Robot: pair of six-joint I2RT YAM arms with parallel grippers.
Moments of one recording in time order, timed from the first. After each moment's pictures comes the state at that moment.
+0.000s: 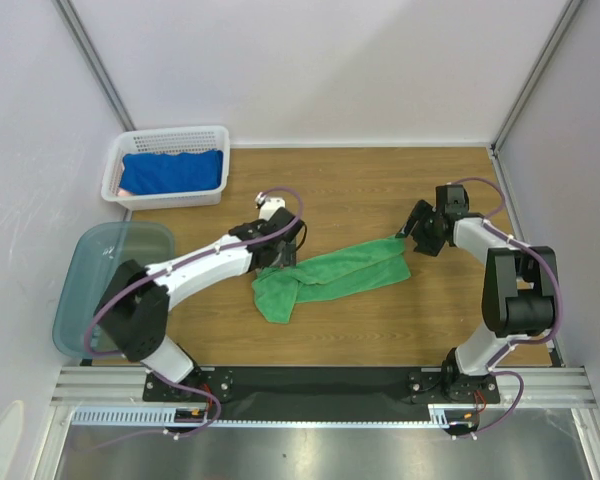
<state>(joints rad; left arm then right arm) -0.74 1.55 1.06 -0.59 -0.49 -0.63 0.04 1.65 0.98 -0.30 -0.18 0.61</state>
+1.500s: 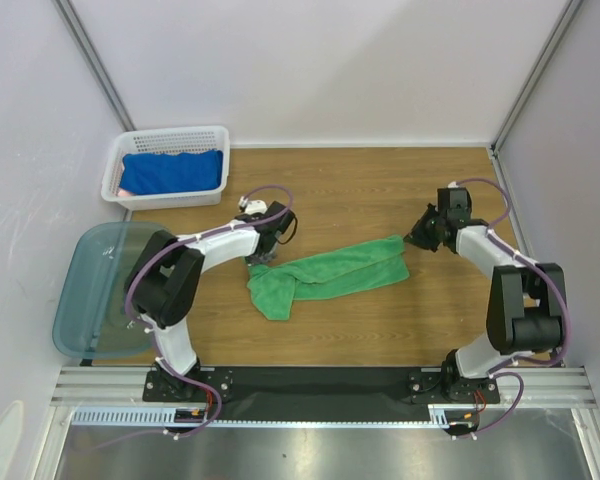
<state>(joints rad) -0.59 1.83 1.15 -0.59 -0.53 -0.75 0.06 1.57 0.91 -0.25 -0.18 0.68</state>
